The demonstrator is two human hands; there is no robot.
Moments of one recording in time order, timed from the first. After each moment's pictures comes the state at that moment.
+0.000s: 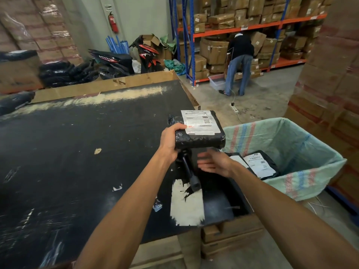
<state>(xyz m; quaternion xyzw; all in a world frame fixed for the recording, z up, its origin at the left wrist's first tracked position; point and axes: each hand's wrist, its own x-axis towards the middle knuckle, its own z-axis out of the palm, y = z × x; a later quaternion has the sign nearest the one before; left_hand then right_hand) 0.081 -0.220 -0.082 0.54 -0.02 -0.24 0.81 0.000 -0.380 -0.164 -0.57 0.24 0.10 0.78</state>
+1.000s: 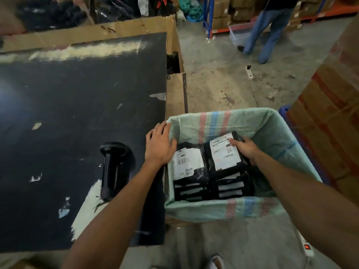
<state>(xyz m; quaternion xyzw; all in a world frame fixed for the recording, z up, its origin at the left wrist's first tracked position) 0.089 -0.404 -0.223 0.97 -0.18 0.05 0.15 0.023 -0.711 -0.271 -0.76 0.36 0.08 0.54</state>
